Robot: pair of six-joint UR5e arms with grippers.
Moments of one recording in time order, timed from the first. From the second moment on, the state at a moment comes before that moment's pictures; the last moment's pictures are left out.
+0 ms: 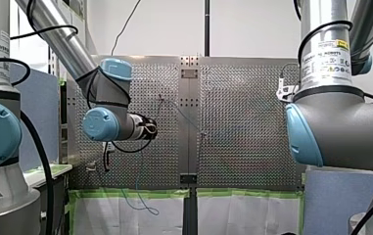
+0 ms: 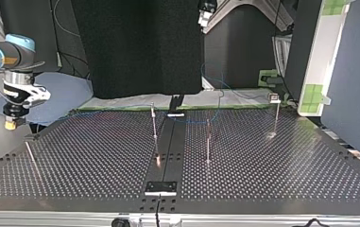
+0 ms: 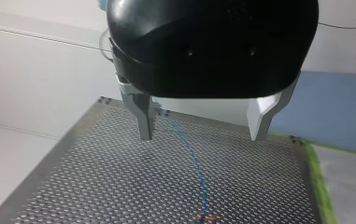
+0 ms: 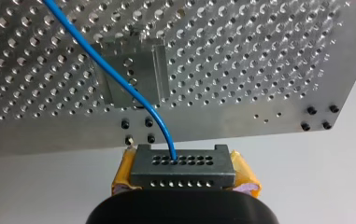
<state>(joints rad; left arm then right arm) -0.90 -1.59 -2.49 -2.31 -2.17 -1.79 1.52 -1.22 1.70 -0.58 1.43 1.64</state>
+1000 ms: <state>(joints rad) -0.91 -1.53 -2.49 -2.31 -2.21 -1.74 1.51 -1.15 1.64 -0.59 1.24 1.67</state>
